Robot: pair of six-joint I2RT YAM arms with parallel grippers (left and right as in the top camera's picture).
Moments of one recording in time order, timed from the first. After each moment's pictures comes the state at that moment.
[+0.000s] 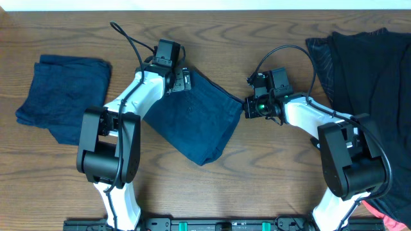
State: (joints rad) left arm -0.24 2.00 1.35 -0.48 -0.12 -0.32; right arm 0.29 1.92 1.00 -0.19 -0.36 0.17
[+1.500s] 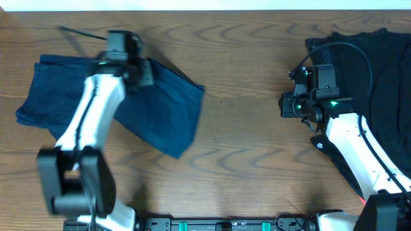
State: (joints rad) left arm 0.00 1.71 1.34 -0.65 0.04 -0.23; right arm 0.12 1.47 0.97 -0.55 -0.18 0.17
